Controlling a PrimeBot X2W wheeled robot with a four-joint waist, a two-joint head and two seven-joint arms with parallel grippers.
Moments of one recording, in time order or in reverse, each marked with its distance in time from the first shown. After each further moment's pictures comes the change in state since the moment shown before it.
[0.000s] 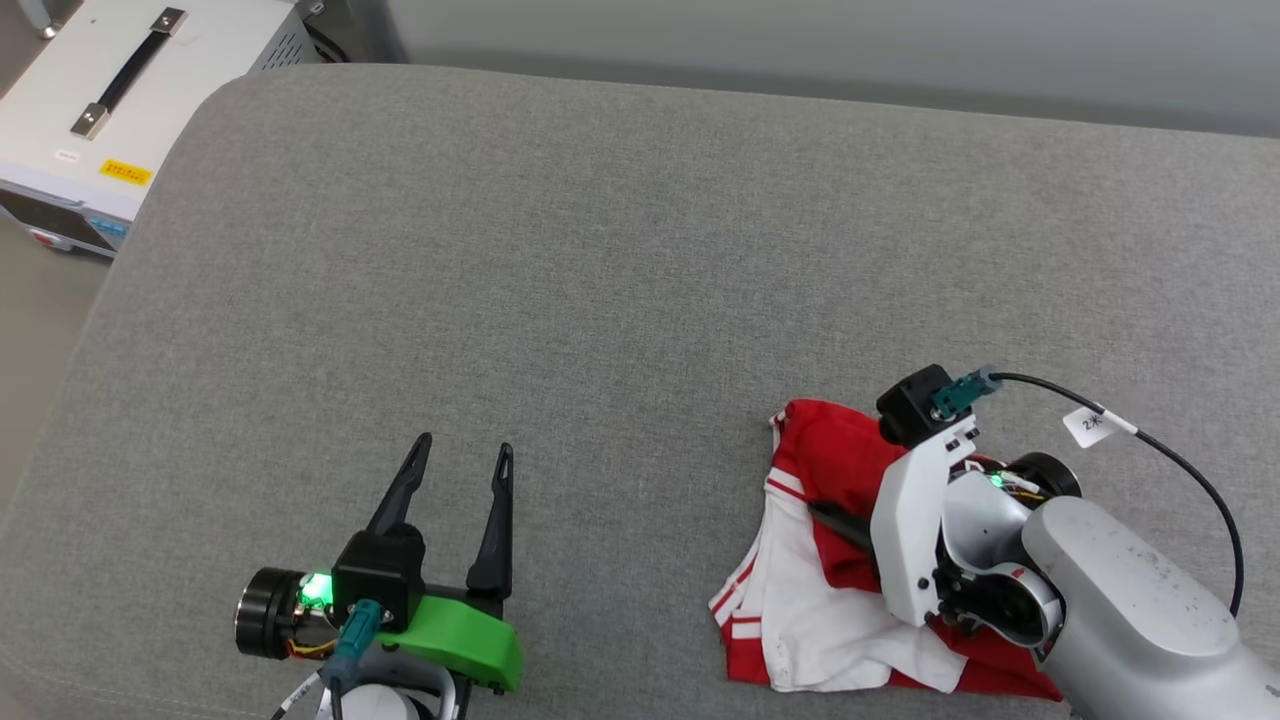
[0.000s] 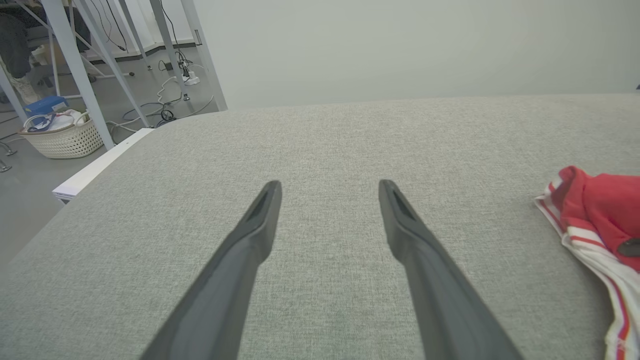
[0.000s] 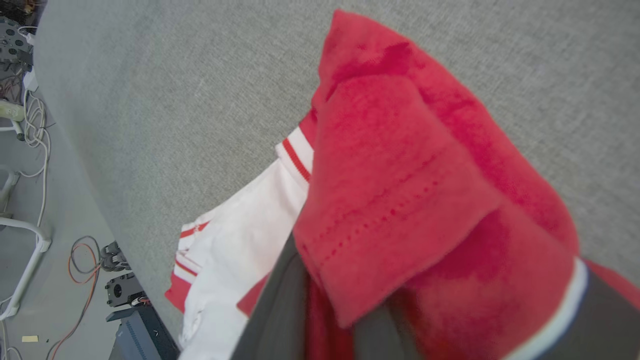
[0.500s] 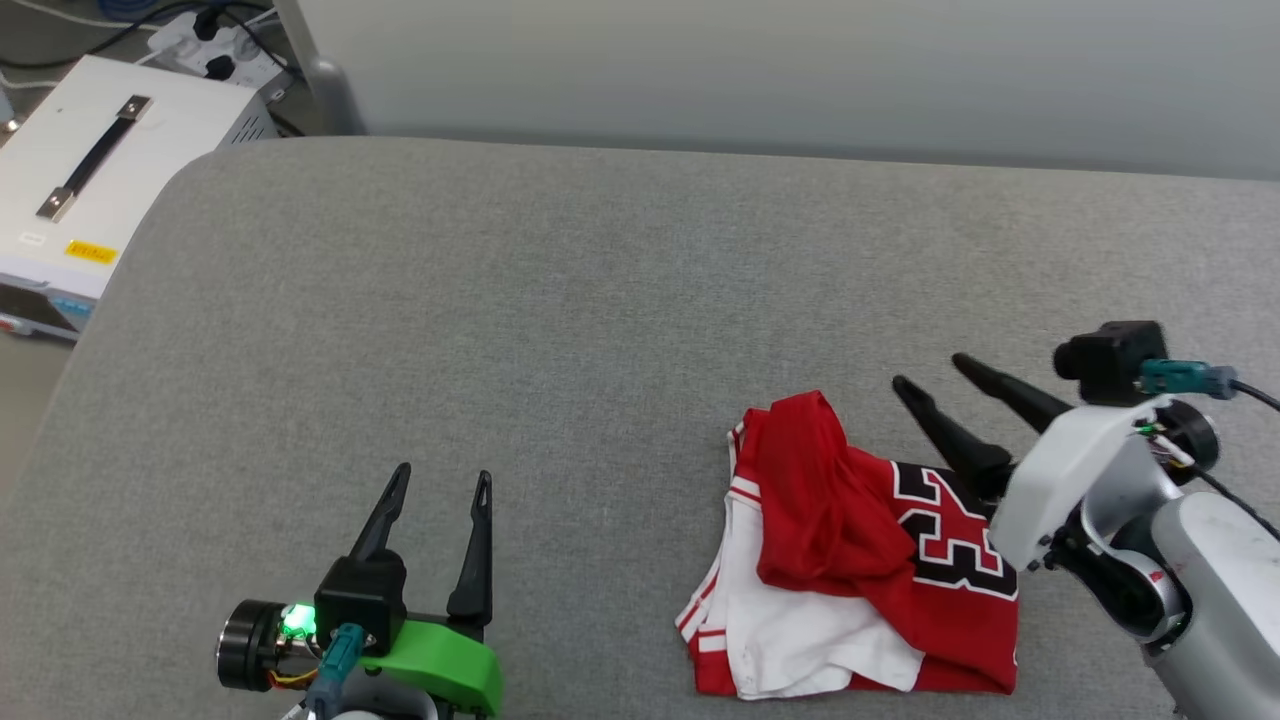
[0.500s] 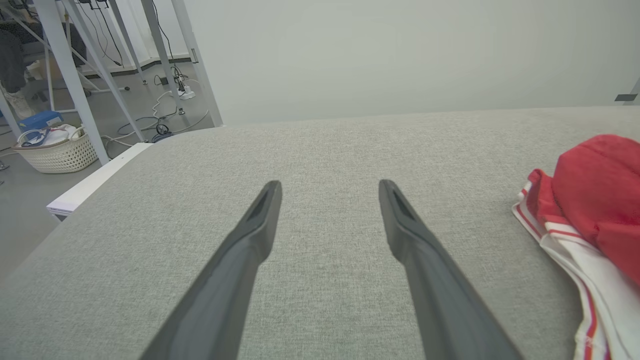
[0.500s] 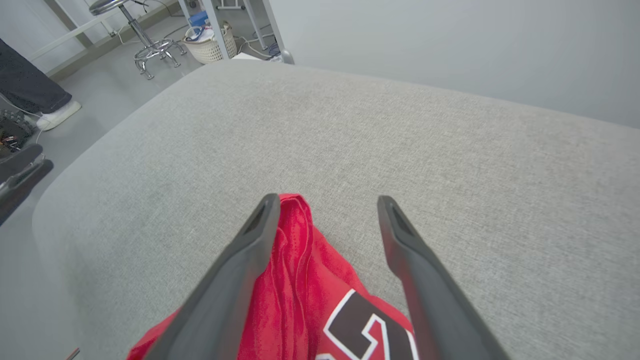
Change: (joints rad) left arm 0.041 0.001 0.035 0.007 0.008 -0.004 0.000; right arm 0.108 -0.107 -0.198 -0.184 -0.048 0.000 -0.364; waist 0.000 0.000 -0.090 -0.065
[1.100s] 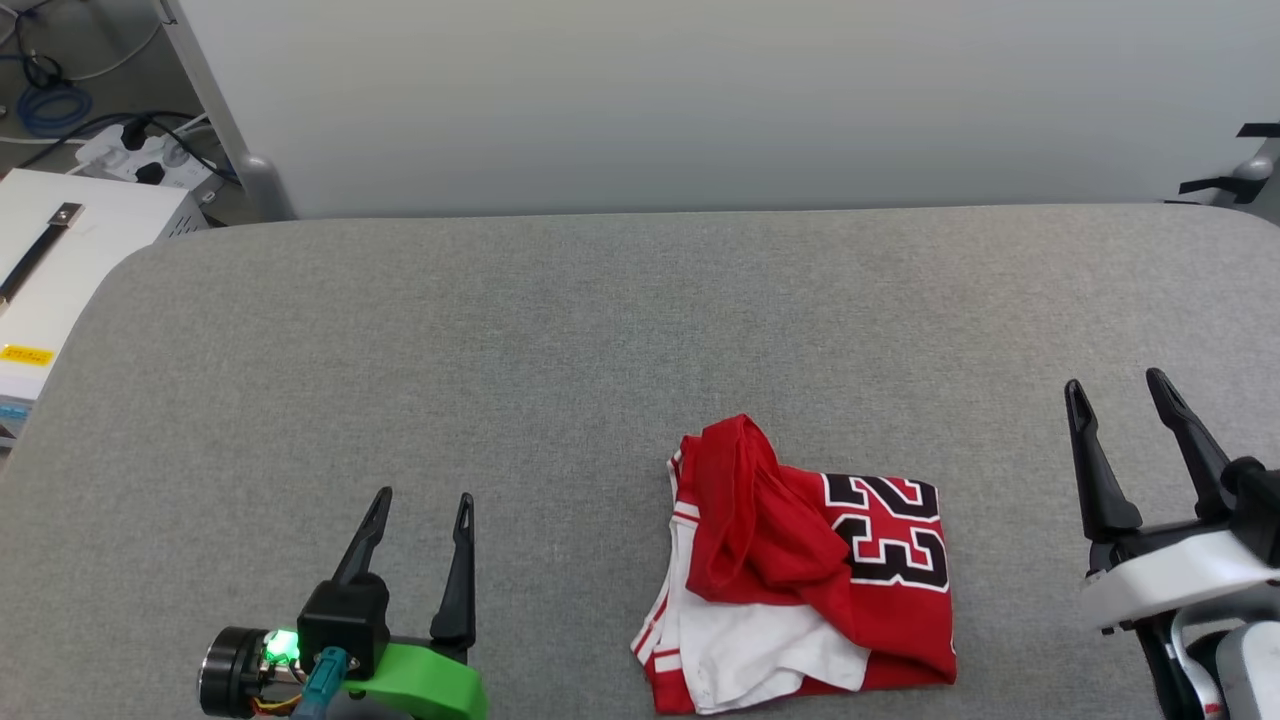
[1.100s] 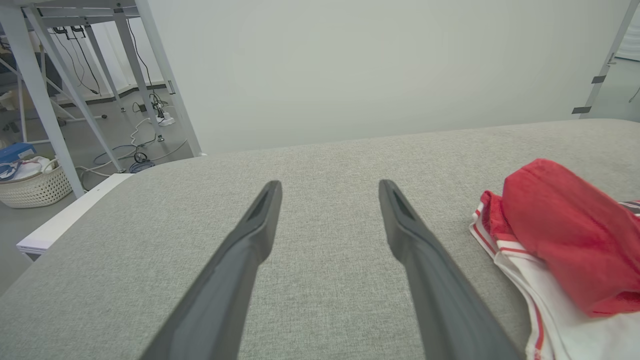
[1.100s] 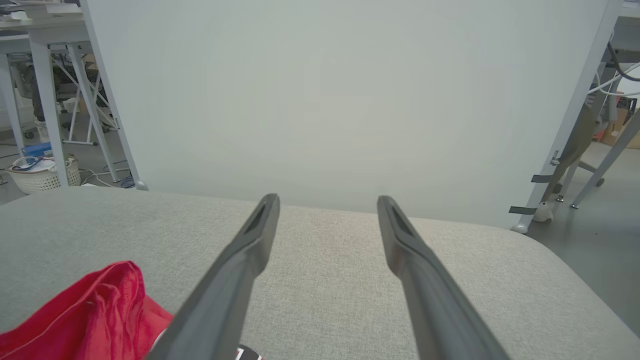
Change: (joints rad) left arm 0.045 0.007 0.023 -0.017 0.003 0.000 0.000; right arm 0.297 0.200 -0.486 -0.063 -0.499 0.000 -0.399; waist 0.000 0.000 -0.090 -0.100
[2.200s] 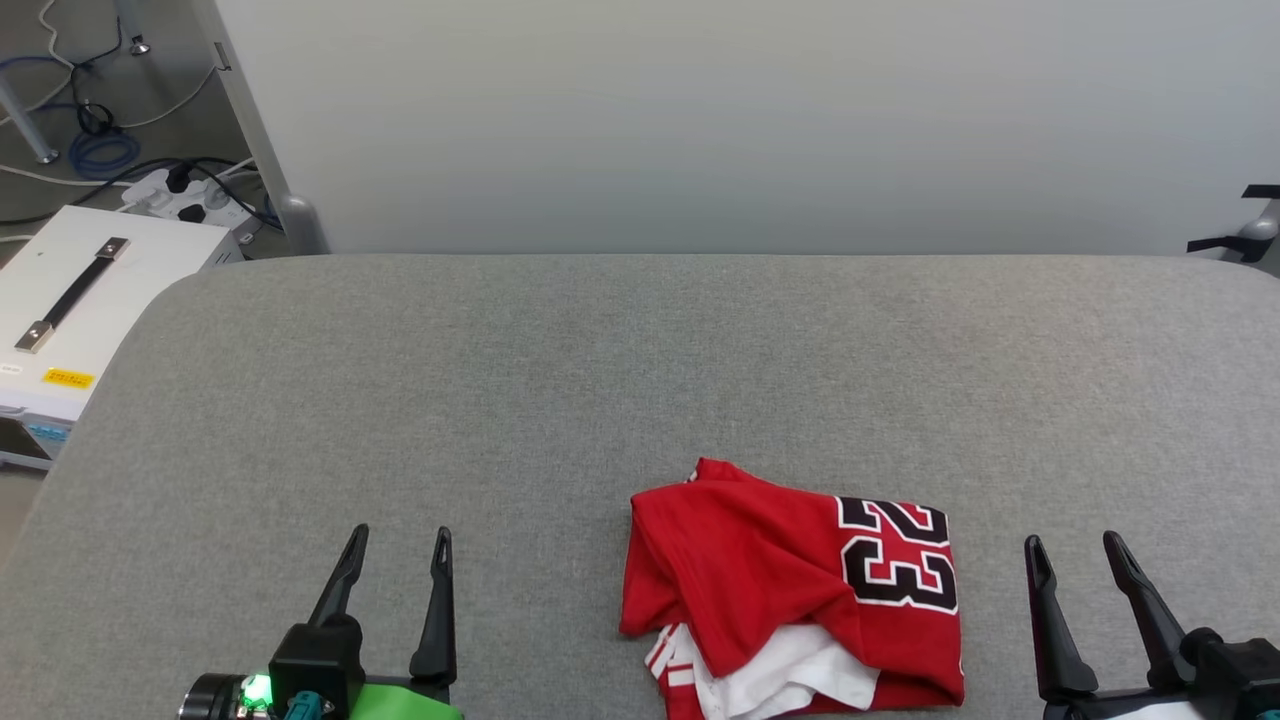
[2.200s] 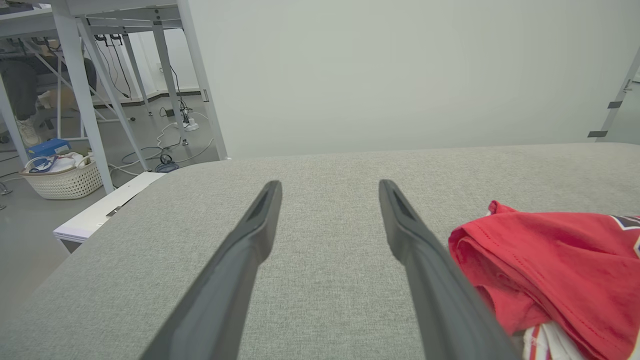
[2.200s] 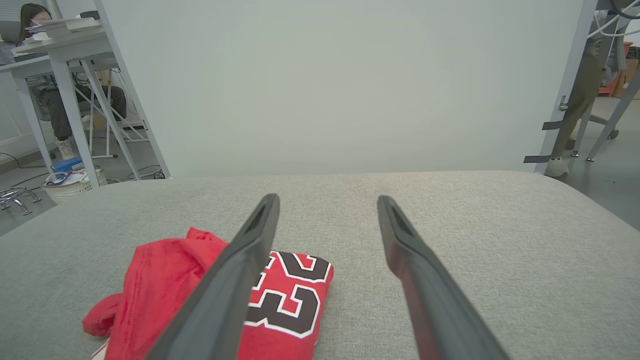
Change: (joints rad) left arm 0.089 -0.005 0.035 -0.066 -0.014 -0.001 0.000; right arm 0.321 0.174 -0.042 -0.179 -0.054 0.000 -0.013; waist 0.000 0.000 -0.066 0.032
